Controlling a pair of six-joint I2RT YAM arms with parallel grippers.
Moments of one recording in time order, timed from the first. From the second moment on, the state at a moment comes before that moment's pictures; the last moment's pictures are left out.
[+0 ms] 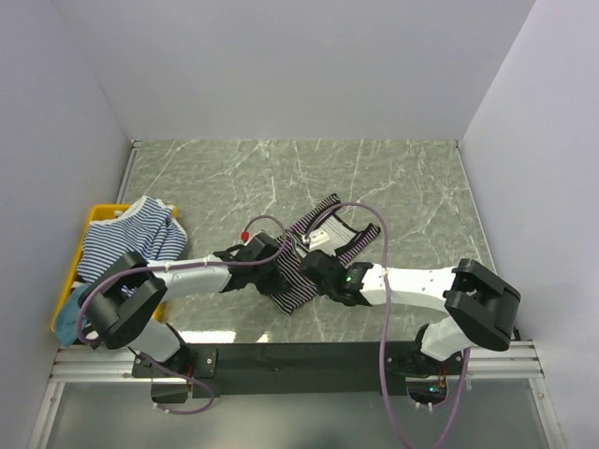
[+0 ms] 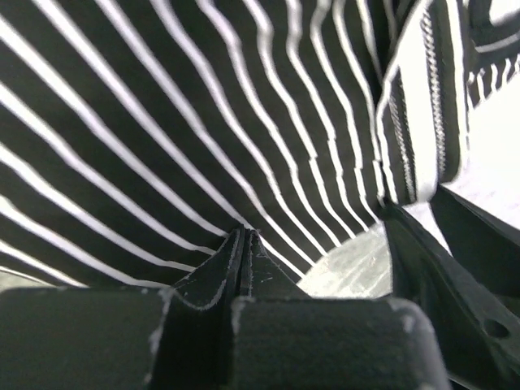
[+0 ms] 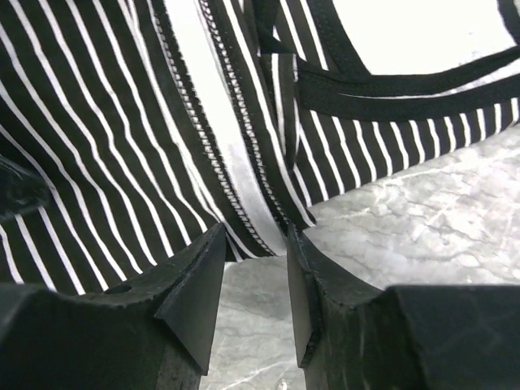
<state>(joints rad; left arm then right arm) -0.81 1.50 0.66 -0.12 0.06 -1.20 1.05 1.46 0.73 -0.26 0.52 0.44</state>
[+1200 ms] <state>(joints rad) -0.59 1.38 0.58 -0.18 0.07 -1.09 1.24 1.63 0.97 -0.36 0.68 0.48</state>
